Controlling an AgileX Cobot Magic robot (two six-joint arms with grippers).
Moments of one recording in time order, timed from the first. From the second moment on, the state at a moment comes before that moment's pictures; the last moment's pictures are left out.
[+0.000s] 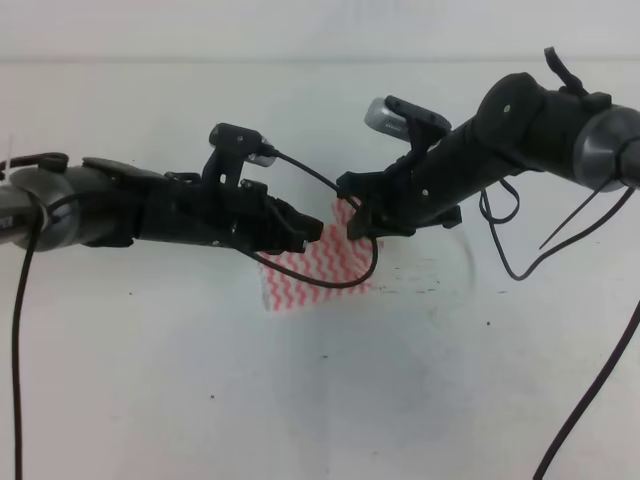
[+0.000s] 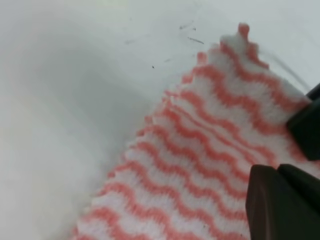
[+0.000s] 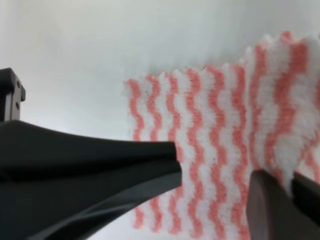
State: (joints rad) left arm -0.30 2.03 -1.27 -1.35 0.69 1.54; right arm 0.41 2.10 -1.65 0.69 0.79 -0.10
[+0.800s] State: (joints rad) left arm -0.19 2.03 -1.28 -1.17 0.79 1.35; right arm 0.41 2.10 -1.65 0.69 0.79 -0.10
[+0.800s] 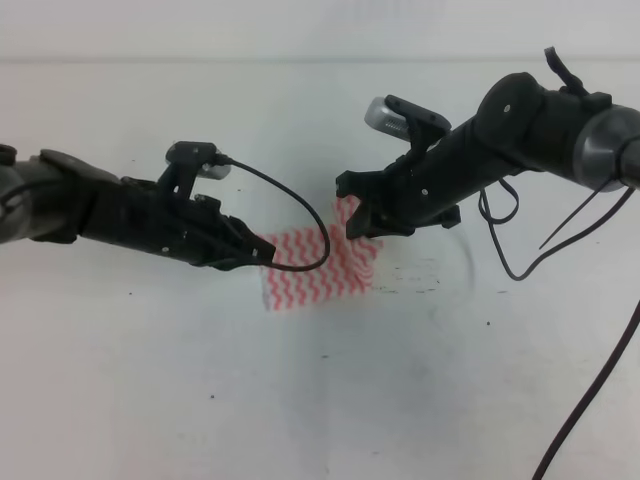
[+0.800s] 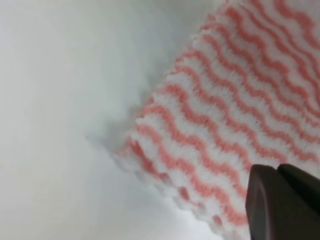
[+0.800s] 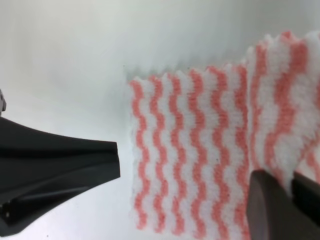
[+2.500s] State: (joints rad) left arm -0.22 2.11 -1.28 -1.22 0.80 1.35; right arm 0.48 2.11 -1.65 0.74 0.76 -0.10
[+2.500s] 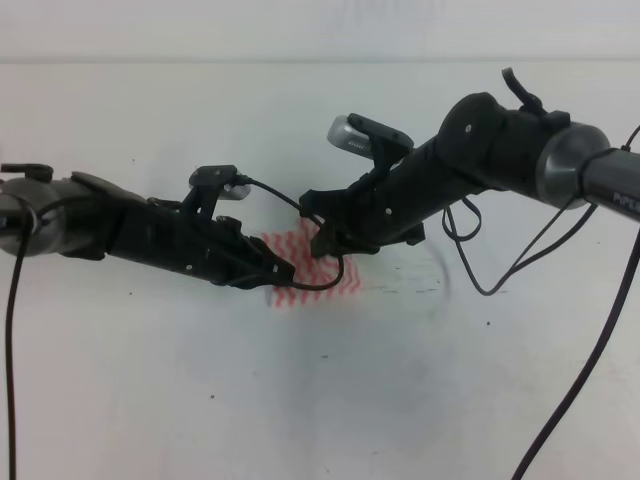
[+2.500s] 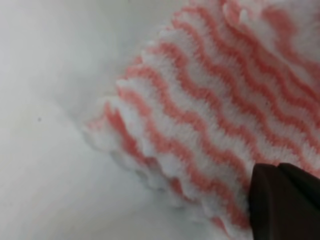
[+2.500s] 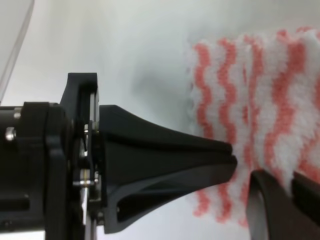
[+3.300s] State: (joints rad) left arm -0.22 2.11 -1.28 -1.22 0.80 1.35; right arm 0.49 2.14 -1.65 0.76 0.70 -0.11
